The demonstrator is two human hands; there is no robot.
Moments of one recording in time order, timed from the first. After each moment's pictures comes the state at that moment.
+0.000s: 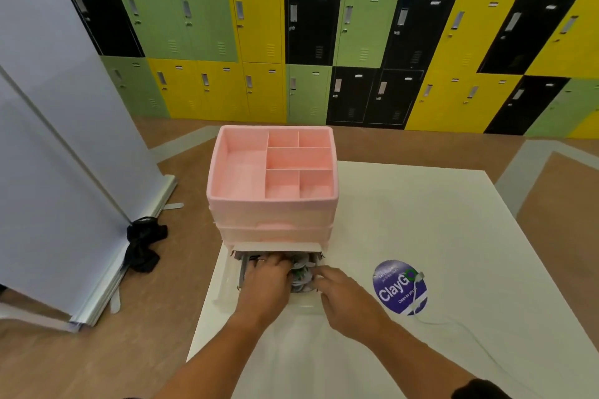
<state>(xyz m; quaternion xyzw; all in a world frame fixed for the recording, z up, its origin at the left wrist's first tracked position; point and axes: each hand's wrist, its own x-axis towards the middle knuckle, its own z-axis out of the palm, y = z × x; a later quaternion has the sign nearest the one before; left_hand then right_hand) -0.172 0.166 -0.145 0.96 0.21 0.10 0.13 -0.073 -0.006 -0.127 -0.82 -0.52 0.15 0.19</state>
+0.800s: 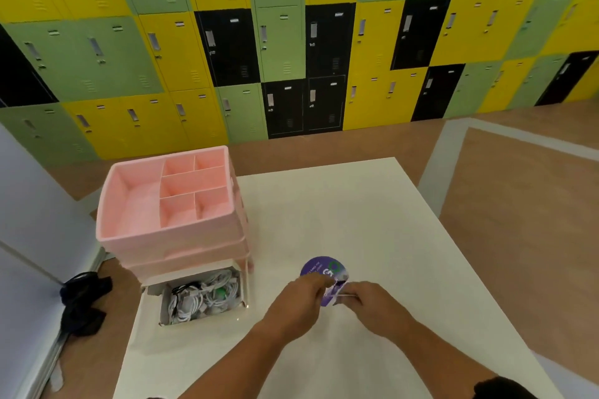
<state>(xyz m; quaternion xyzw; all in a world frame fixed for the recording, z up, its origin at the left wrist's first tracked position) -0.083 0.000 -0.118 0.93 0.03 -0.06 0.36 -0.006 -0.183 -0.120 -0.89 -0.25 0.26 0.28</state>
